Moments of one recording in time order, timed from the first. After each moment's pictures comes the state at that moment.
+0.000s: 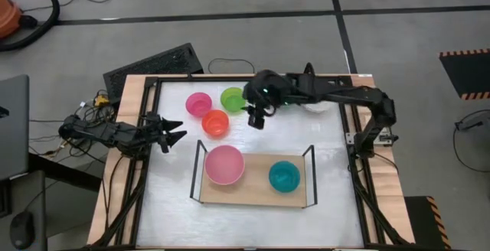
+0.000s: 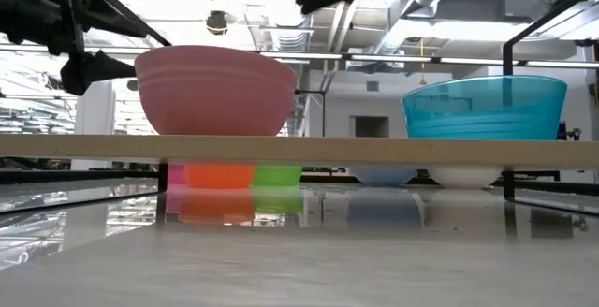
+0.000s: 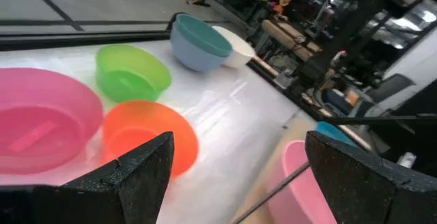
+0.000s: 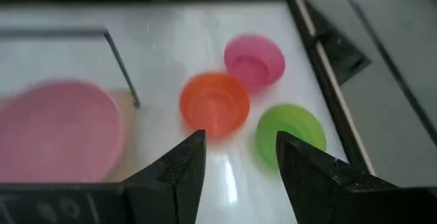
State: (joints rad) left arm -0.26 0.09 0.24 -0.34 -0.65 -0.68; right arm -0.15 1.75 1.82 -0.80 0.10 -0.08
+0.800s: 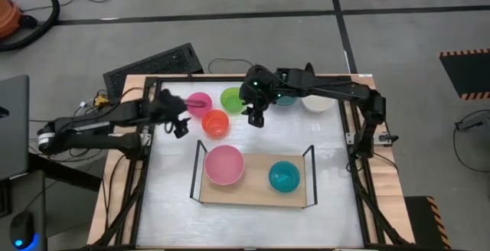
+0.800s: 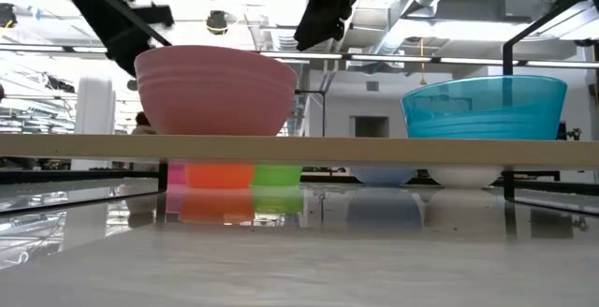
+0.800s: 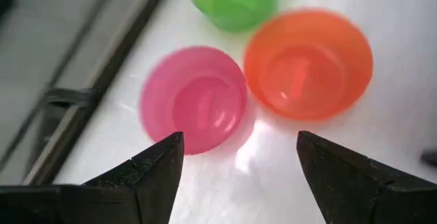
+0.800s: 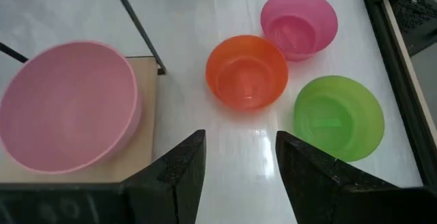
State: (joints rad) left arm 0.37 0.87 0.71 -0.70 -0.27 0.05; right arm -0.23 1.82 1.82 -0.85 -0.13 -0.11
